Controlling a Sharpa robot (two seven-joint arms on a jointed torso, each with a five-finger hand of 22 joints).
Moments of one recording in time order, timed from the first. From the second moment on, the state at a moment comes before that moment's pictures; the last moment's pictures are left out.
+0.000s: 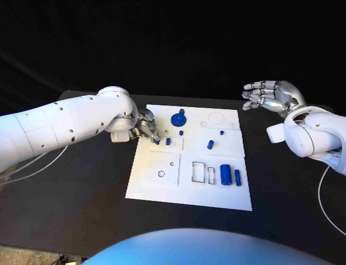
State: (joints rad) left arm 1.25 -0.68 -0.05 1.27 -1.01 0.34 -0.51; left_hand 1.07 -0.18 0.78 0.13 0.50 0.79 0.07 0.86 0.63 1.29 -0.03 1.17 0.83 1.47 -0.07 1.42 1.31 0.08 1.45 0.03 1.40 1.23; right arm 1.25 -0.86 -0.14 1.40 -0.38 -0.48 0.28; right_hand 1.26 -0.12 0.38 0.12 0.27 0.67 0.18 0.25 0.43 0.75 0.21 0.50 0.09 0.97 0.15 0.37 0.42 0.17 0.94 0.24 0.18 0.40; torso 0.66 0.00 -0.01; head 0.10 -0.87
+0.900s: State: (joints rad) left arm 1.25 -0.67 -0.05 1.27 -1.02 0.35 -0.51; left_hand 1.06 -0.17 0.77 0.13 0.51 0.80 0.08 0.87 0.62 1.30 -0.03 1.18 0.84 1.47 -0.08 1.42 1.31 0.08 1.45 0.03 1.40 1.23; right arm 1.25 -0.86 -0.14 1.40 -0.38 -0.48 0.28; right_hand 1.26 -0.12 0.38 0.12 0.27 0.67 0.18 0.25 0.43 0.75 0.21 0.50 0.09 0.97 0.15 0.37 0.42 0.17 0.94 0.24 0.18 0.40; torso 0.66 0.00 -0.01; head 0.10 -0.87
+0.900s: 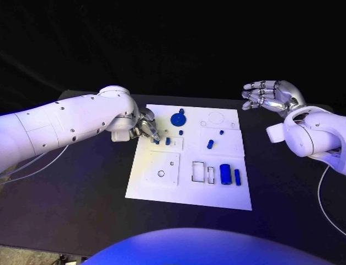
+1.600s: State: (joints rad) left arm 1.26 -0.65 -0.05 1.26 -1.03 0.36 -0.54; left_hand 1.05 -0.16 0.76 0.12 0.53 0.81 0.07 0.88 0.62 1.33 -0.03 1.19 0.87 1.47 -0.08 1.42 1.31 0.08 1.45 0.02 1.41 1.26; right arm 1.25 -0.86 -0.14 1.40 -0.38 -0.48 0.28; right_hand 1.26 -0.12 0.38 0.12 0.28 0.67 0.18 0.25 0.43 0.75 0.21 0.51 0.09 0.97 0.15 0.36 0.42 0.17 0.94 0.24 0.18 0.39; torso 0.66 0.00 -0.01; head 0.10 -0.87
